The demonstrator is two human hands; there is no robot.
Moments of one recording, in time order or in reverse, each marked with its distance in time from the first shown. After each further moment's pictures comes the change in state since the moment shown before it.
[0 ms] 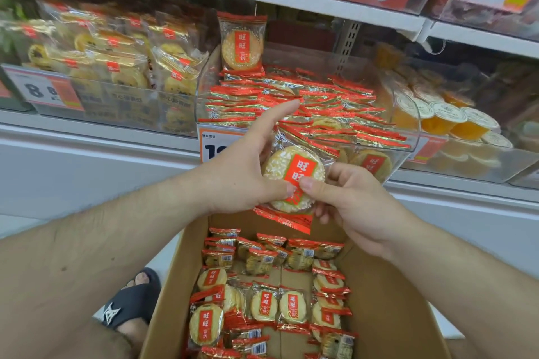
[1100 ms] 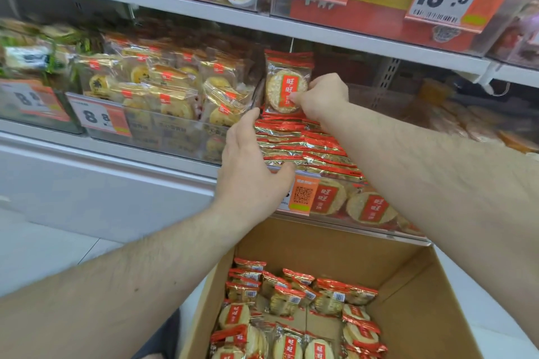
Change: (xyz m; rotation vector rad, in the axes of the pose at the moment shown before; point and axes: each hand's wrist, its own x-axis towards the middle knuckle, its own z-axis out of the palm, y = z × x) left_hand 0.021 -0.042 -0.029 0.317 0.780 -0.119; right_hand 0.237 -0.101 0.050 -0.609 0.474 -0.222
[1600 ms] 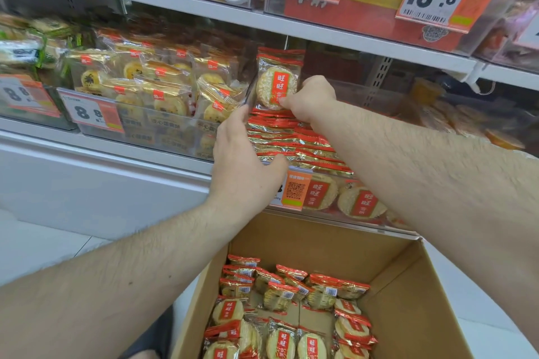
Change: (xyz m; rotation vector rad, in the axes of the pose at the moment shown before) left_hand -0.002 0.009 -0.002 -0.083 0.047 -0.066; right_hand -0.010 -0.001 0.000 -0.091 -0.065 -0.022
